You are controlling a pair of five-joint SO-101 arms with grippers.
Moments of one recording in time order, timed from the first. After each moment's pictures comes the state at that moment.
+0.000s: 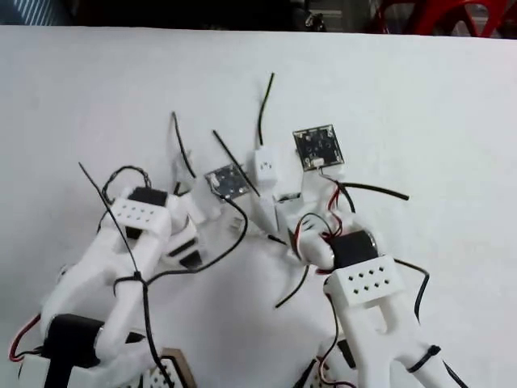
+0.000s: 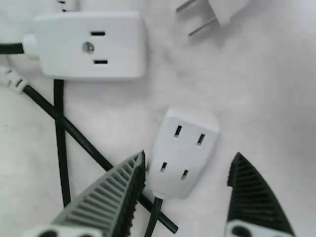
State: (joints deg) left arm 6.4 -14.5 49.3 57.6 -45.1; right arm -19.4 -46.5 56.0 49.1 -1.7
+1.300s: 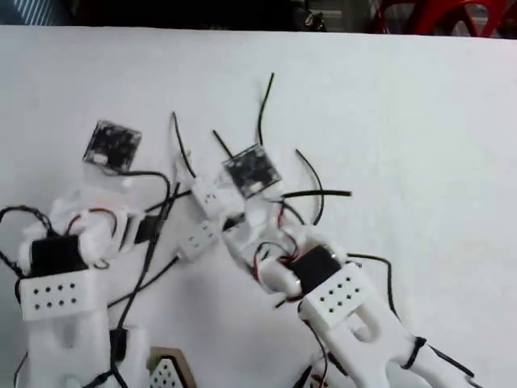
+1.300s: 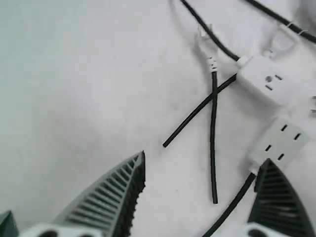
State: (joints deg) left arm -13.9 -53.3 48.3 70.9 -24.8; right arm -38.1 -46.2 56.0 46.7 -1.7
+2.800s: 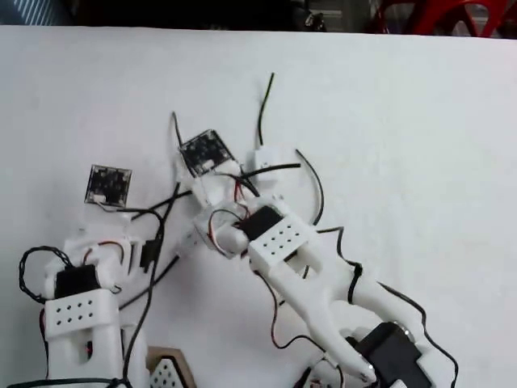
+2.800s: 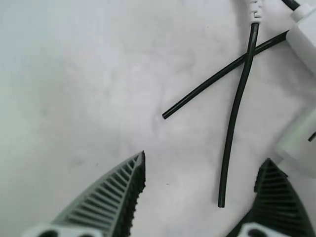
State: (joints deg) left arm -20.0 -61.4 78.1 51.4 -20.8; right arm -41.8 -14.3 39.6 40.1 -1.7
